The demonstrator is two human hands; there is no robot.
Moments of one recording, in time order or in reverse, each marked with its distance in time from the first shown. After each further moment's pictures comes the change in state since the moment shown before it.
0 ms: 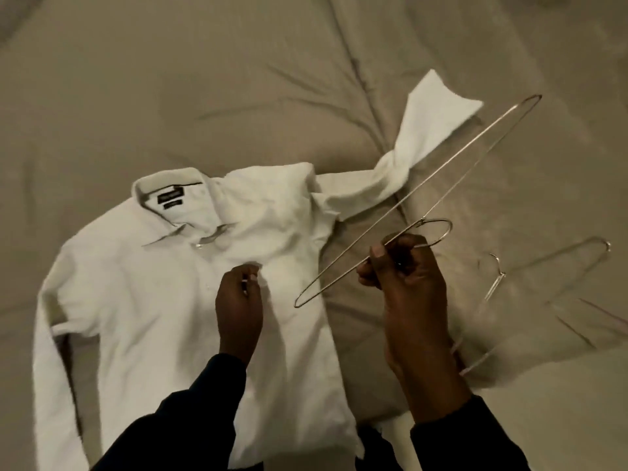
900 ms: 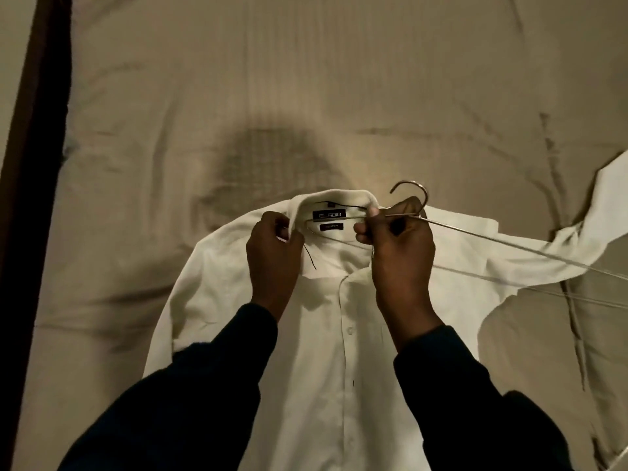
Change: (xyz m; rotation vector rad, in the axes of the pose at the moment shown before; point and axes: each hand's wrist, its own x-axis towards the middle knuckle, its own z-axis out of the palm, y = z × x) left_hand 0.198 -0.069 -0.134 -0.162 0.101 -0.144; right_hand 0.026 0.065 0.310 -0.335 -0.114 -0.095
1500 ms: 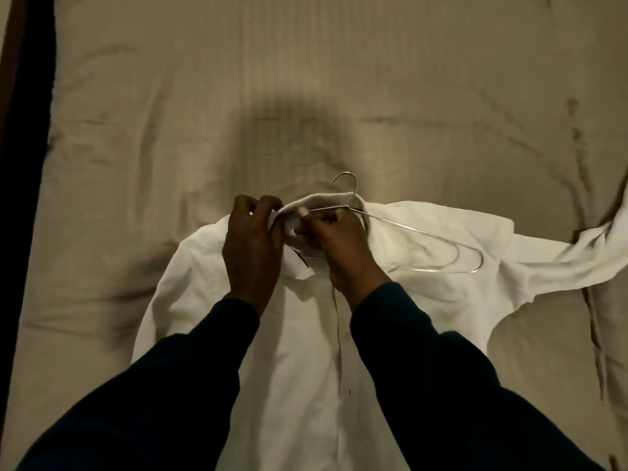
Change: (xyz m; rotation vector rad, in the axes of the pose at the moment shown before) left_hand 0.020 -0.018 0.000 0.295 0.048 0.291; right_hand 0.024 0.030 0.062 0.190 -0.403 0.450
